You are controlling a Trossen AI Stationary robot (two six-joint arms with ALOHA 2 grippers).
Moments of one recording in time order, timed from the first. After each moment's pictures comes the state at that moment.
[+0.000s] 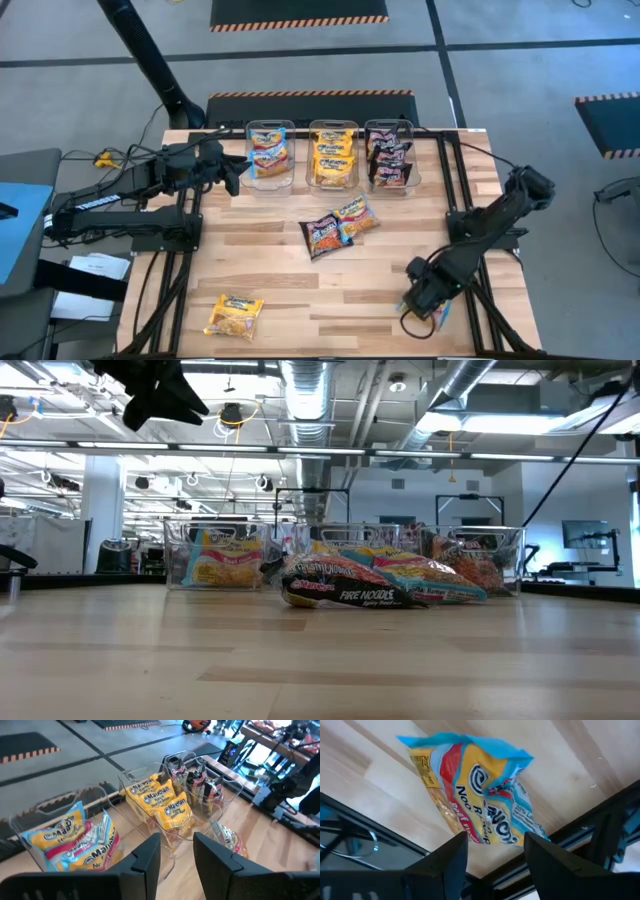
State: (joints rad) left arm 0.30 0.67 0.77 -0.42 -0.29 -0.40; right arm 0.74 1.52 1.10 -1.10 -0.27 1.57
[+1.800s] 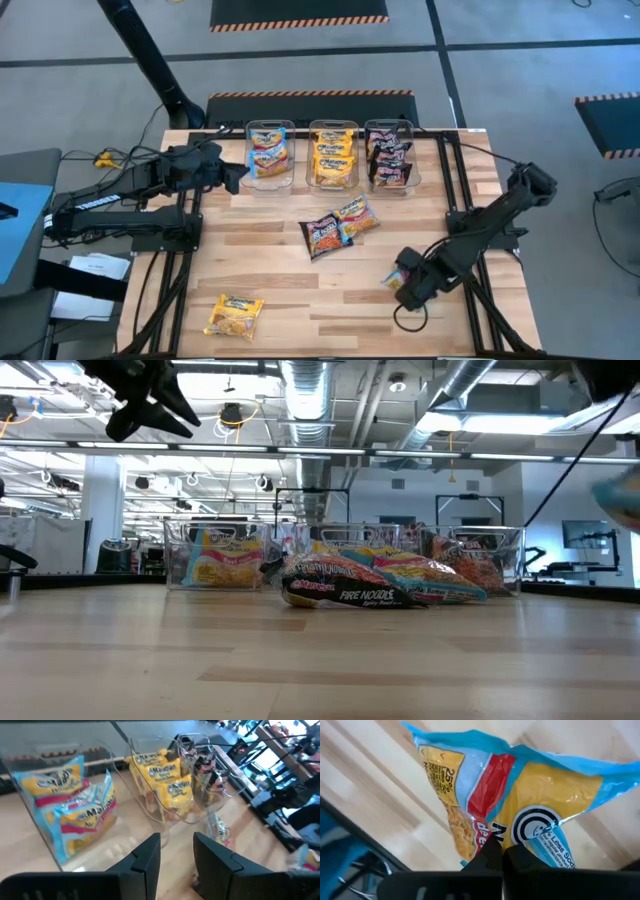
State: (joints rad) left arm 0.30 0.67 0.77 -0.53 -0.27 -0.67; right arm 0.69 1.48 1.10 -1.03 0.00 1.50
